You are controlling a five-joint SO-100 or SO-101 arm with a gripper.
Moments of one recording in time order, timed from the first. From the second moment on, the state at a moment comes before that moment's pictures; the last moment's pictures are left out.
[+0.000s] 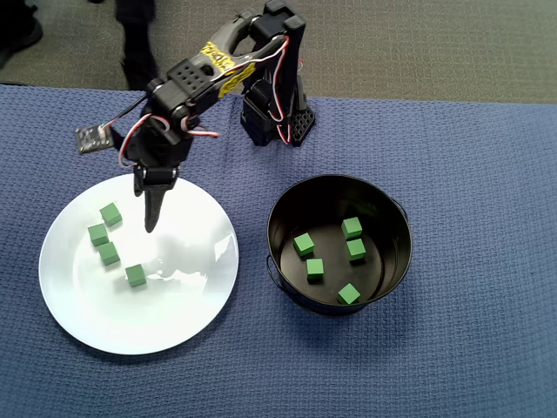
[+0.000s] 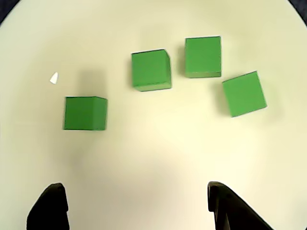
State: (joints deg) arm 47.0 96.9 104.3 53.7 -71.6
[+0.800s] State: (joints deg) arm 56.0 76.4 93.0 51.2 -90.8
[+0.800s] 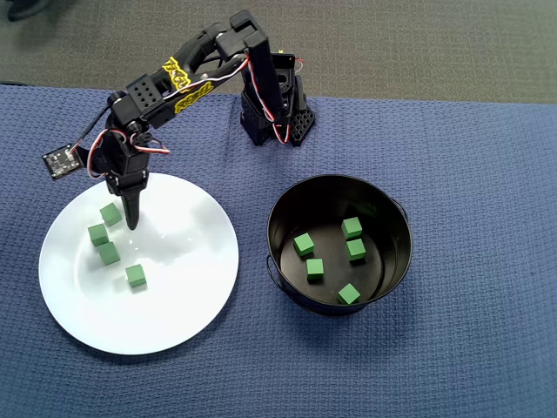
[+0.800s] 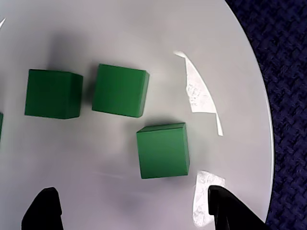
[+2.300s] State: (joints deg) arm 56.2 81.8 89.0 49.8 -72.9
